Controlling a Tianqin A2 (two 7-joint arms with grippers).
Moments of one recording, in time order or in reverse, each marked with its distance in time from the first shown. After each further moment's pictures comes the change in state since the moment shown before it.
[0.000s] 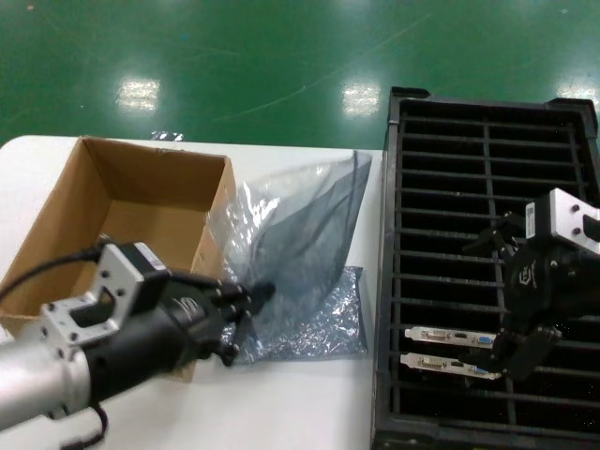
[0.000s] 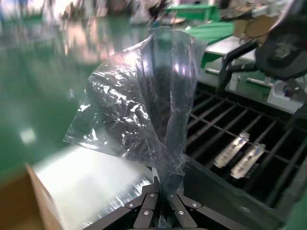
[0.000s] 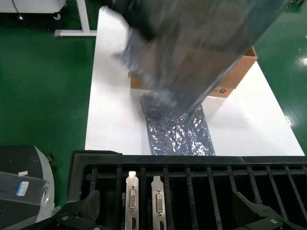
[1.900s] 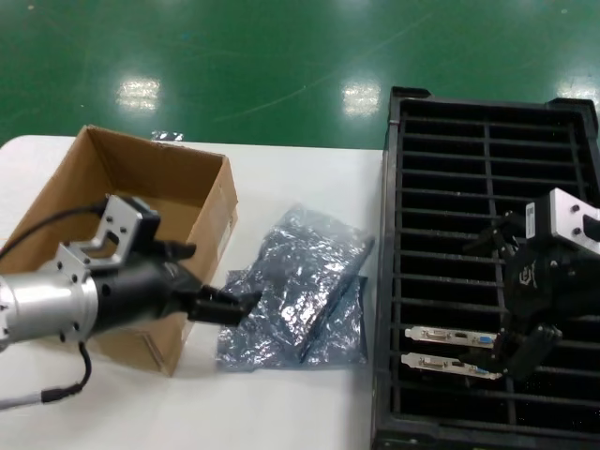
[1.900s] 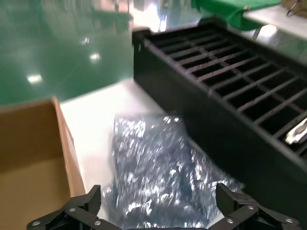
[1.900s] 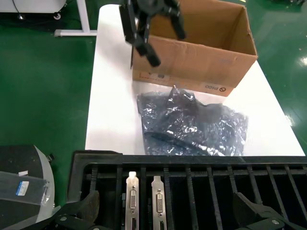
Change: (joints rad) left arm -0.290 -0.131 0.273 0.484 0.032 -0.139 -0.171; right arm 0.000 0.000 -0.001 0.000 0.000 0.000 0.000
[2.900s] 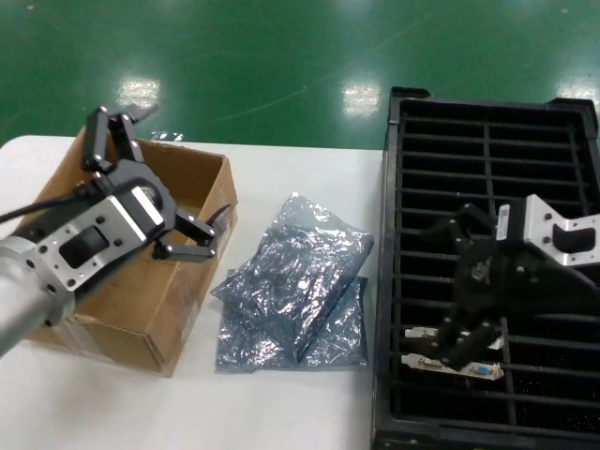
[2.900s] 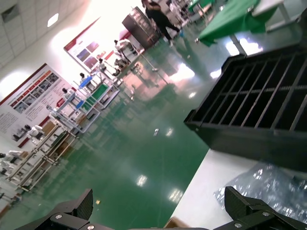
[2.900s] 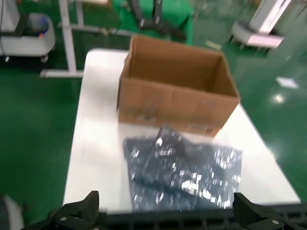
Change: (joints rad) left arm 0.235 -0.021 -0.079 -0.428 0.161 -0.406 0.429; right arm -0.126 -0.043 0.057 0.014 0.064 0.183 -0.057
